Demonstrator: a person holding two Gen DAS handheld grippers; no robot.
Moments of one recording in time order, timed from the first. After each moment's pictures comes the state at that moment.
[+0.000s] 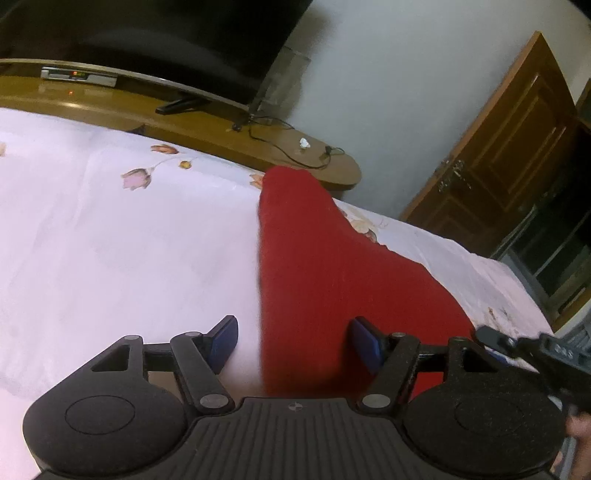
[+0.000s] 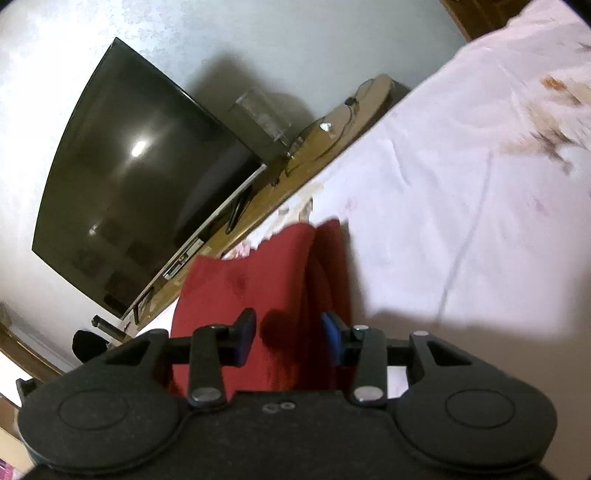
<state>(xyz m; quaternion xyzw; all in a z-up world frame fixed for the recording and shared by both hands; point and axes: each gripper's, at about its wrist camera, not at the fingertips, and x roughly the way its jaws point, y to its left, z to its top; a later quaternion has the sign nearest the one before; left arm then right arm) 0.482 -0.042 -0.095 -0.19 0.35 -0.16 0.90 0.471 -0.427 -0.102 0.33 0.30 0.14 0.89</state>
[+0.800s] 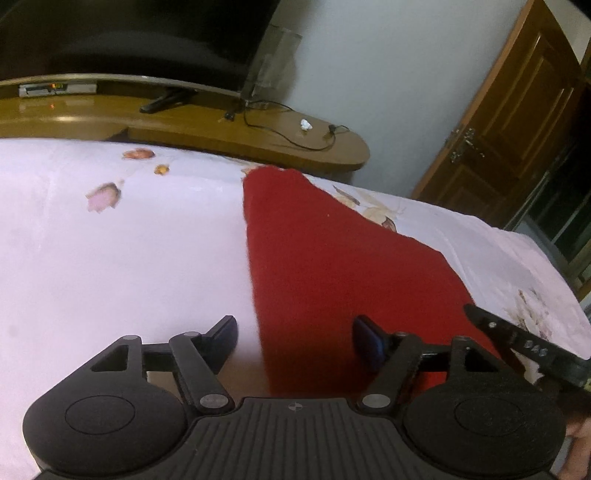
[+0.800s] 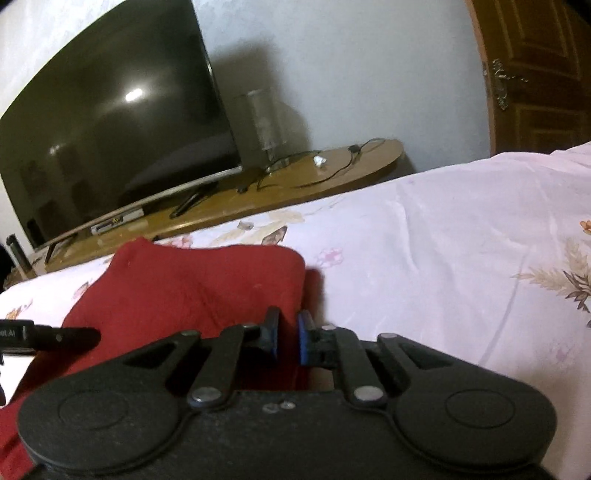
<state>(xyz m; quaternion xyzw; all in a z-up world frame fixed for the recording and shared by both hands) 0.527 -0.073 -0.093 -0.13 0.37 -0.15 0.91 0.496 -0.383 -0.109 0.10 0.27 0.08 0.95</state>
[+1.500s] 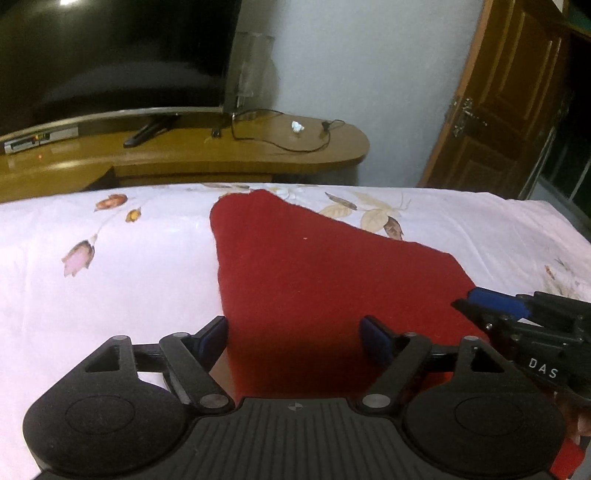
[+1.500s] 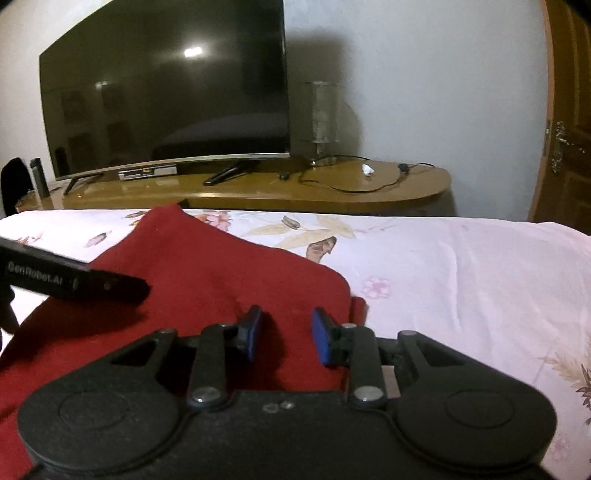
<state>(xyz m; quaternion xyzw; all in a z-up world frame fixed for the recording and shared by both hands) 0.555 -0.110 -0.085 -0.05 0.36 -0.14 0.92 0.519 -0.343 -0.097 -0.03 0.27 0.13 0.95</state>
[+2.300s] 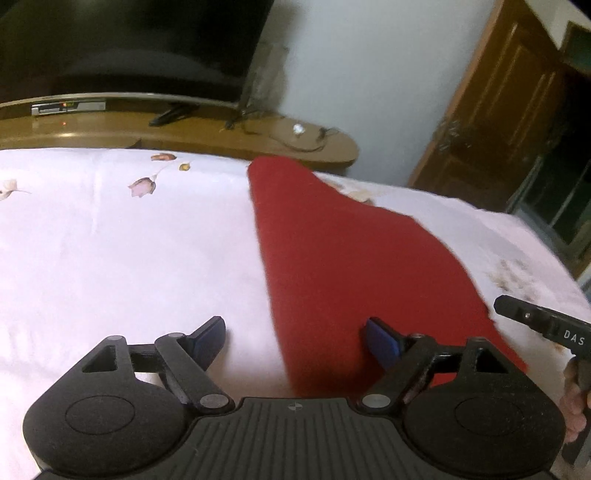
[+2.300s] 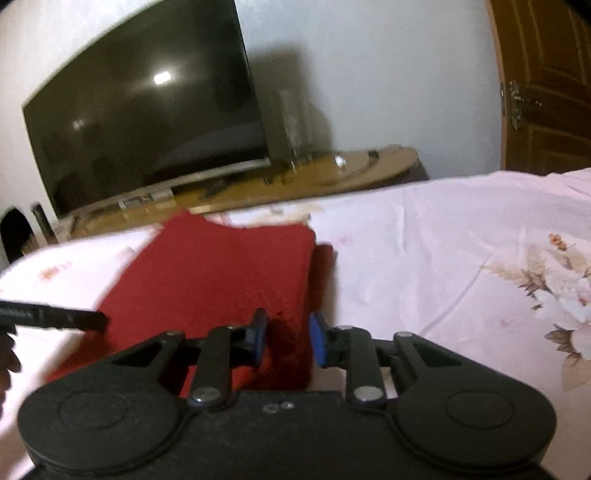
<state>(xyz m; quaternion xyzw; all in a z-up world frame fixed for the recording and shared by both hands) 0.432 -0.054 -0.079 -0.11 0.36 -0.16 0.91 0.417 -0.388 -0.073 0.06 0.26 0.12 0.96</state>
